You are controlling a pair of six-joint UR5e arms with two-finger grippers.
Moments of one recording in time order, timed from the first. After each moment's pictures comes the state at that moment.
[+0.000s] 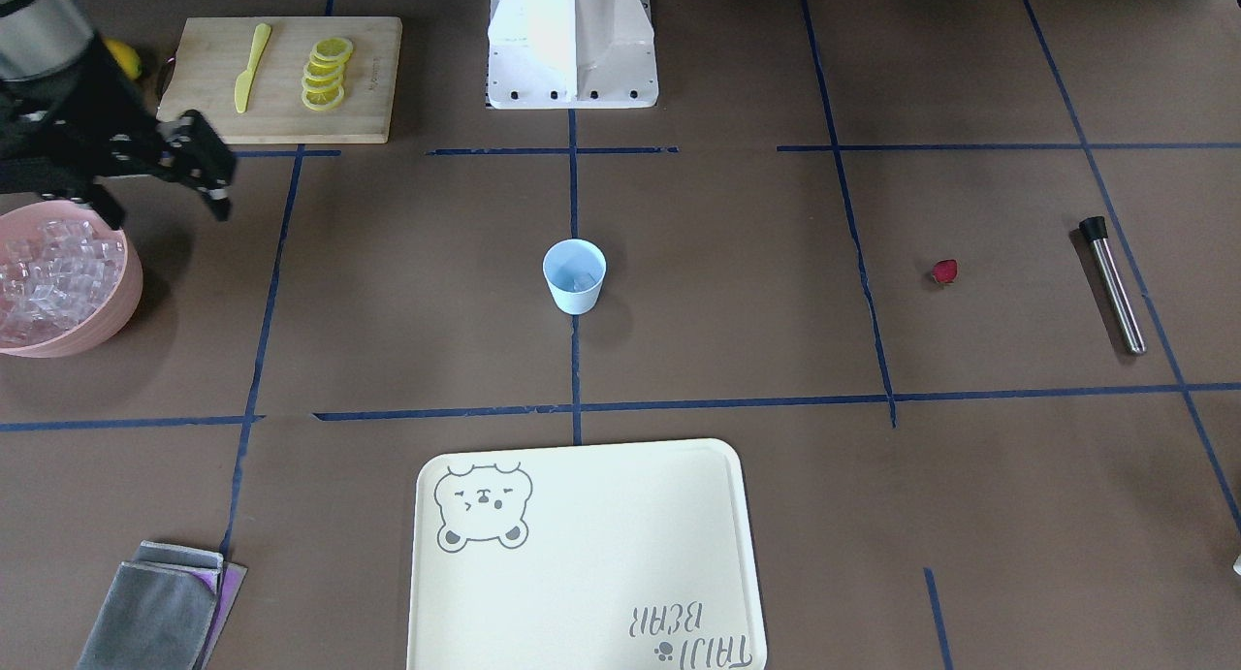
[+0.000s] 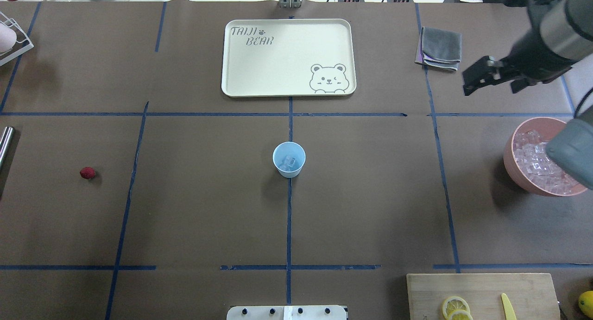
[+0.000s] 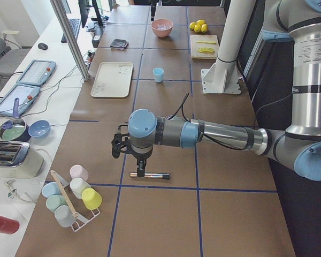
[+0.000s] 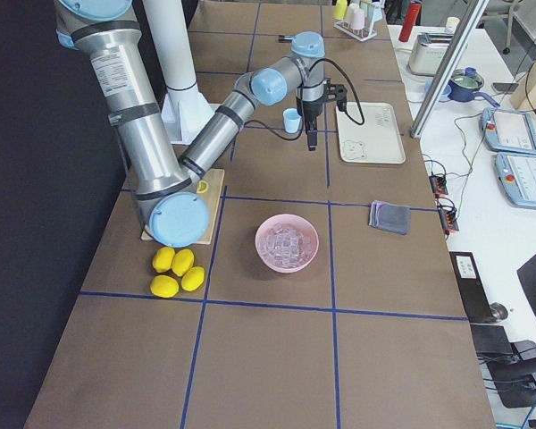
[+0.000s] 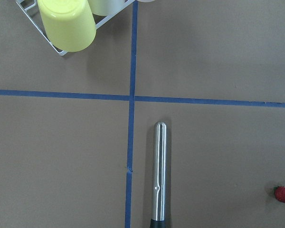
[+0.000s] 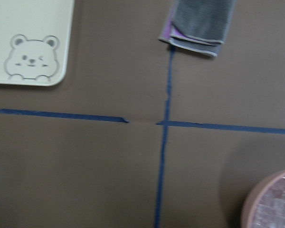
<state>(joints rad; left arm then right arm) -1.63 -1.49 -1.81 -1.54 -2.45 -0.09 1.08 -1.33 2.14 -1.81 2.16 0.66</state>
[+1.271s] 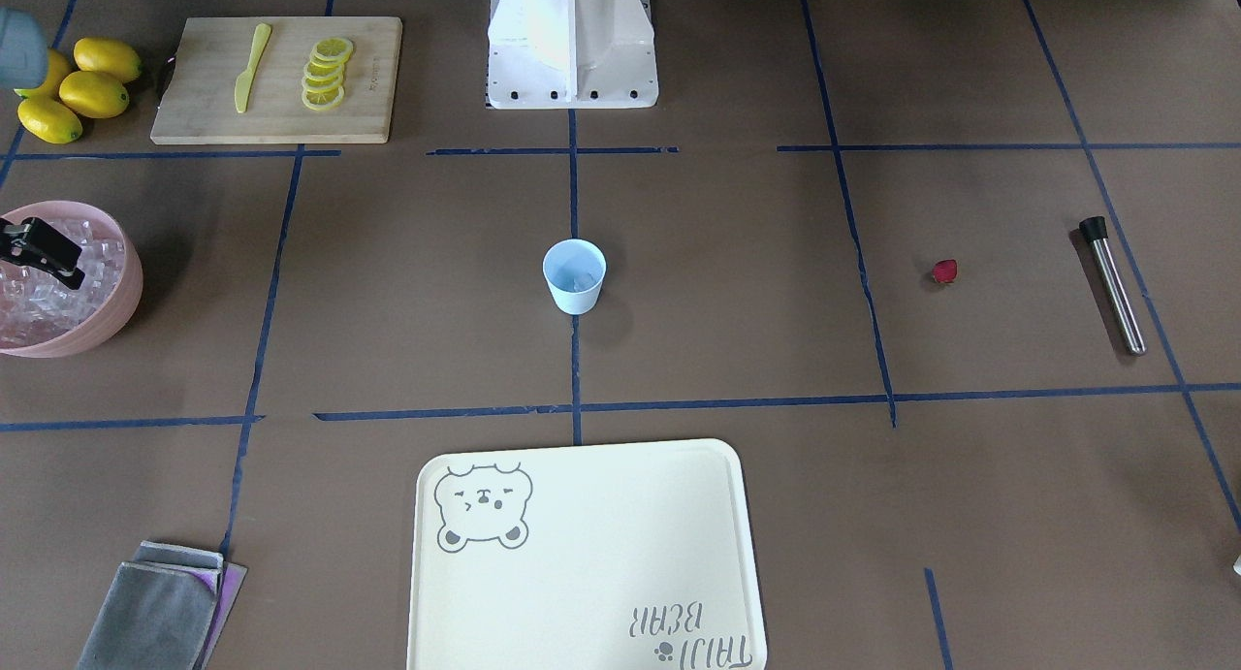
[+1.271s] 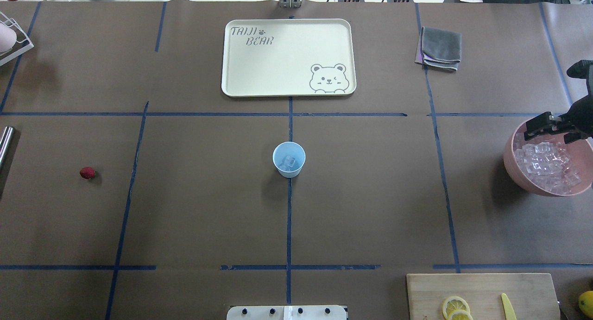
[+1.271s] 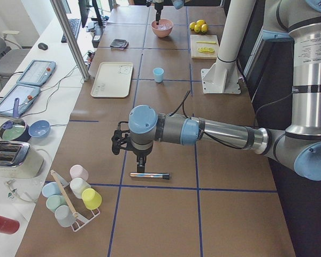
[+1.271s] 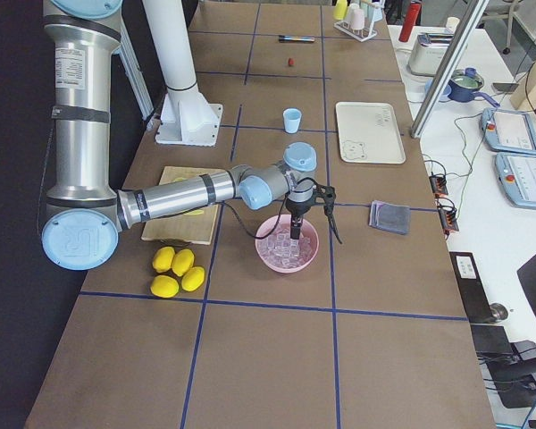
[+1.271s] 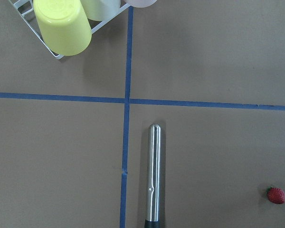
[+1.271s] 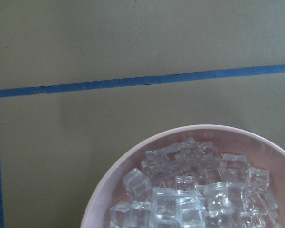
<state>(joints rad) -1.63 -1.49 -1.83 -1.53 -2.46 -0.10 1.08 -1.63 1.84 -1.32 2.18 0.75</state>
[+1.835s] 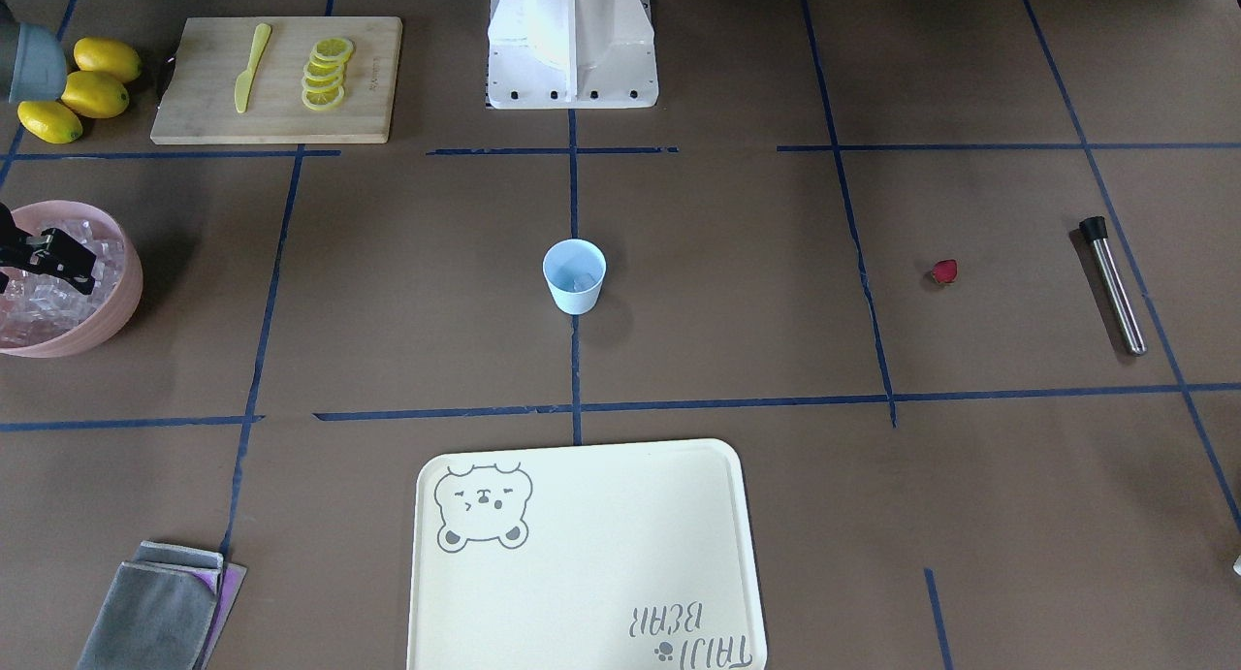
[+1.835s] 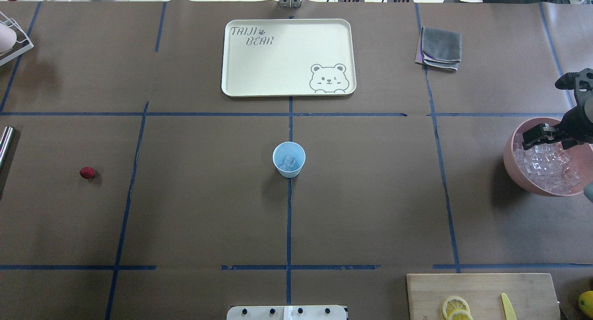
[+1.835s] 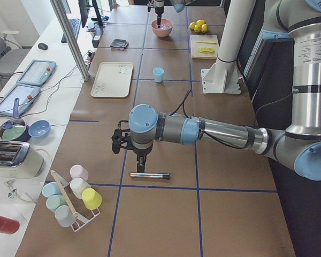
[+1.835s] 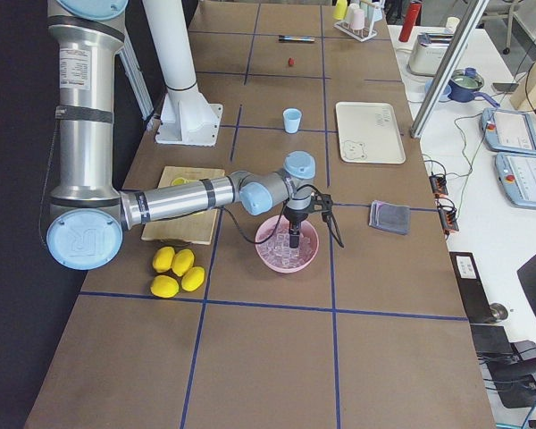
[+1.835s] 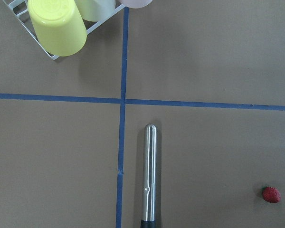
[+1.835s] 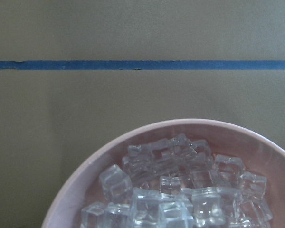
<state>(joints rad) -1.63 -1.49 -1.83 -1.53 -2.46 -0.10 1.06 -1.63 1.79 -1.32 2.16 0.67</state>
